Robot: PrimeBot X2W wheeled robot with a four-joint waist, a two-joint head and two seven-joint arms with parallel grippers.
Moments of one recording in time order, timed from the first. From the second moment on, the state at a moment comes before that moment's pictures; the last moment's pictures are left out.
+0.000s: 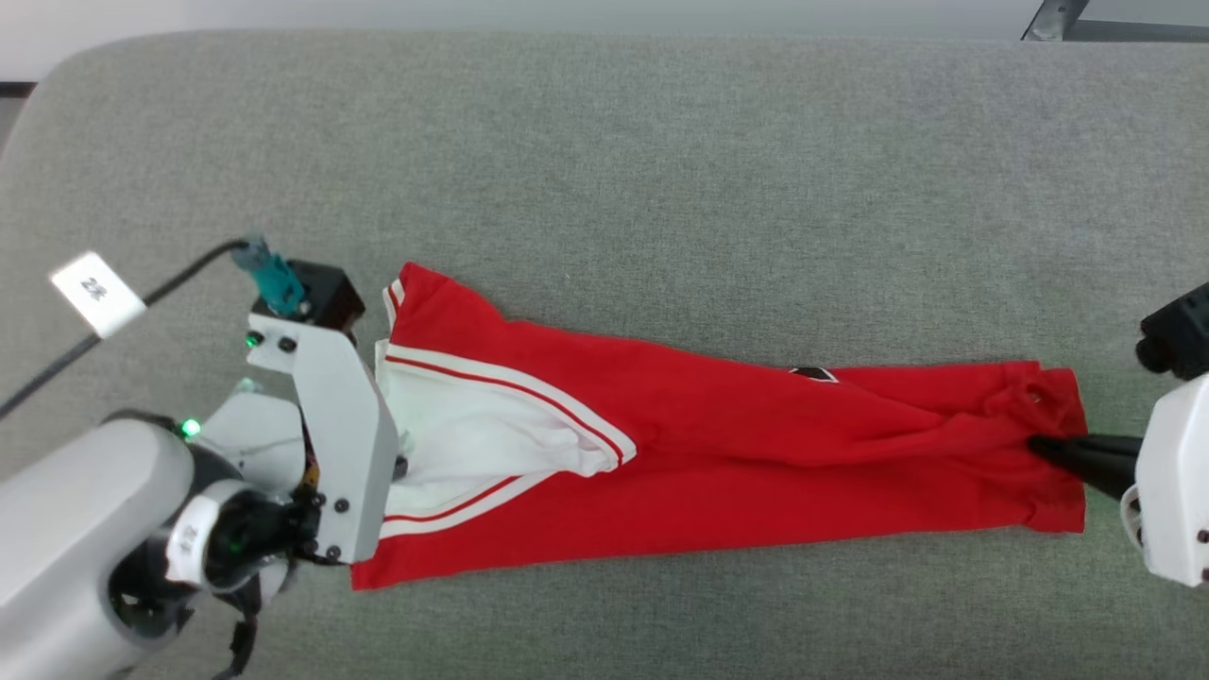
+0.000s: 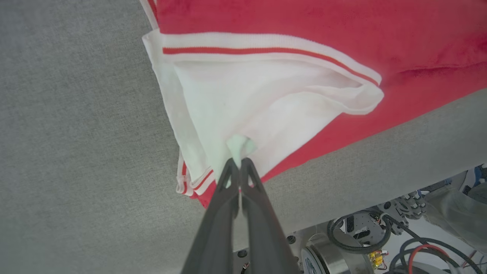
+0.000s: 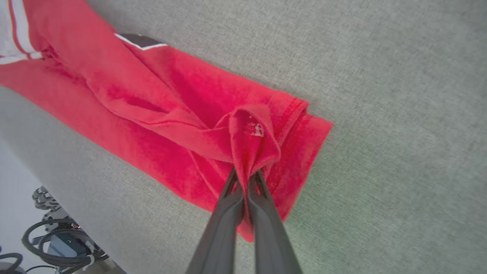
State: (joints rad) left arm -0.83 0.94 -0.91 -0.28 -1.23 0.50 0.92; right arm -0.43 -0.83 0.42 -0.08 0.99 0.13 0.80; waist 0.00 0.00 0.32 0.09
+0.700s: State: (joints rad) left arm -0.78 0.92 -0.91 -0.25 -1.24 0.53 0.89; right arm -0.37 -0.76 0.38 -0.08 0.93 0.13 0.86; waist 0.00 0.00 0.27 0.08
